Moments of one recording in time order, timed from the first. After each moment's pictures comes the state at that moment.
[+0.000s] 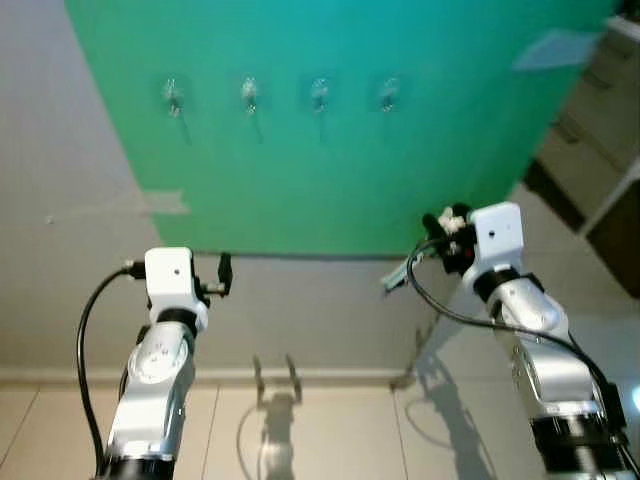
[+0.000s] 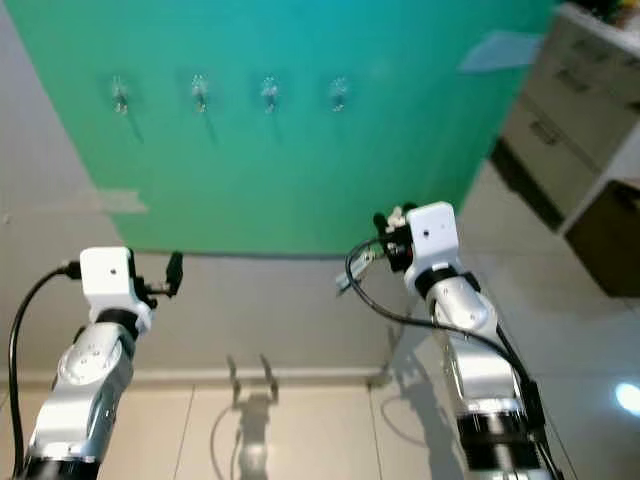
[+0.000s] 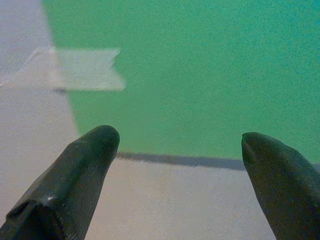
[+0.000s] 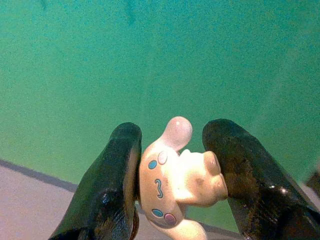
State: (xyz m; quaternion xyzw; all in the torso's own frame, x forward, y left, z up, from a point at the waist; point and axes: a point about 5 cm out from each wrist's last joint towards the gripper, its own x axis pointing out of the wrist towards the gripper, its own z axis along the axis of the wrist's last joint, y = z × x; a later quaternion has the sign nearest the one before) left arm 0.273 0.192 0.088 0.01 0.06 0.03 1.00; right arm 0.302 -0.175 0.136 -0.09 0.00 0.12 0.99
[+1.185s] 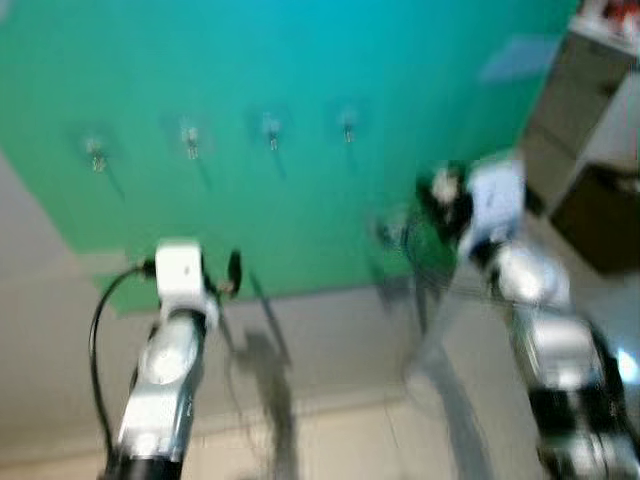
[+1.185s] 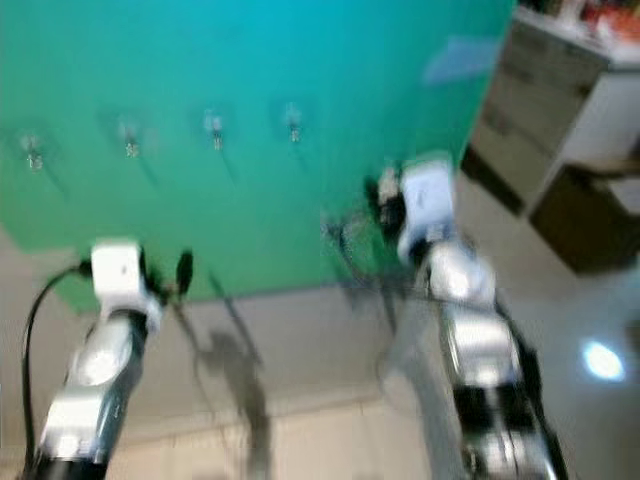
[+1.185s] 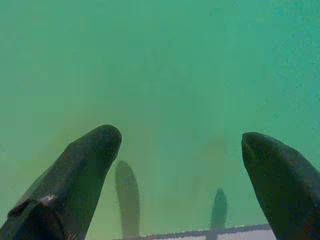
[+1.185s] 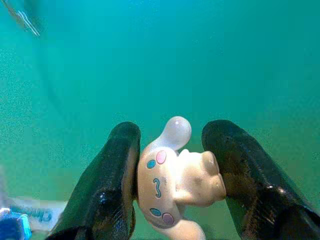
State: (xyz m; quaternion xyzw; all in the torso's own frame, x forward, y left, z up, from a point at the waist) left arm 0.279 0.182 0.090 0.00 0.05 0.02 1.00; right arm 0.324 -0.154 0.192 -0.09 -0.08 0.16 0.98
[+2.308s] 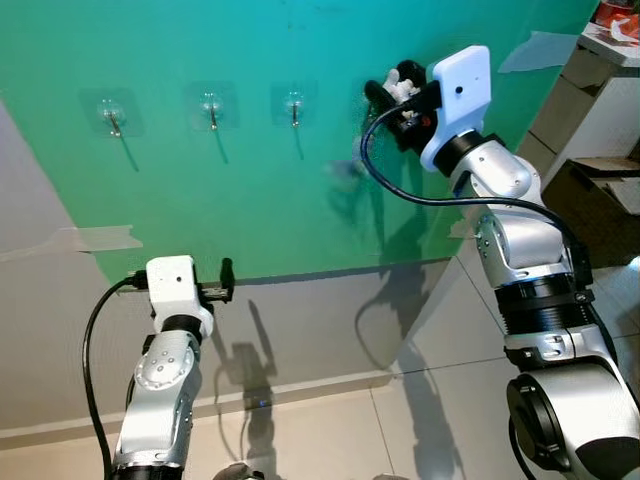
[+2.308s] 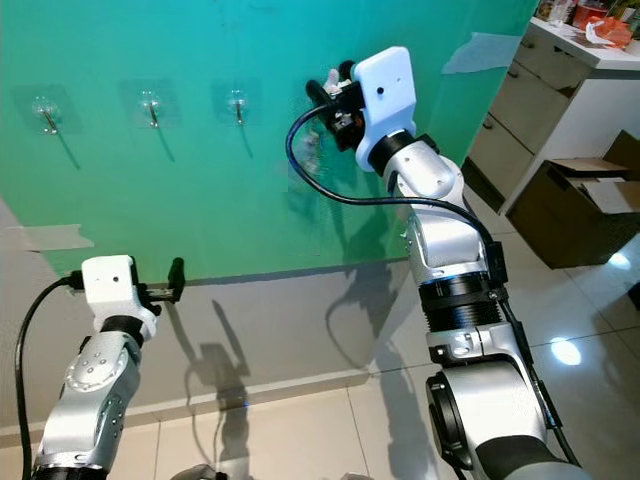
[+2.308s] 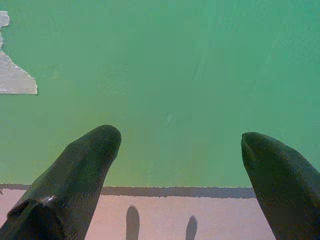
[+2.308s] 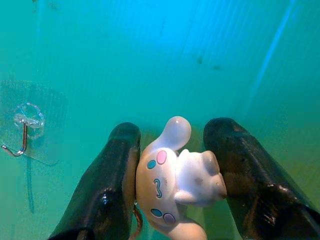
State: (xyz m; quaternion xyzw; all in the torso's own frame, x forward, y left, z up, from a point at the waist) left arm 0.265 0.187 0.081 -0.01 0.07 0.05 1.00; right arm 0.367 -0.109 0.262 -0.09 -0.16 0.25 0.95
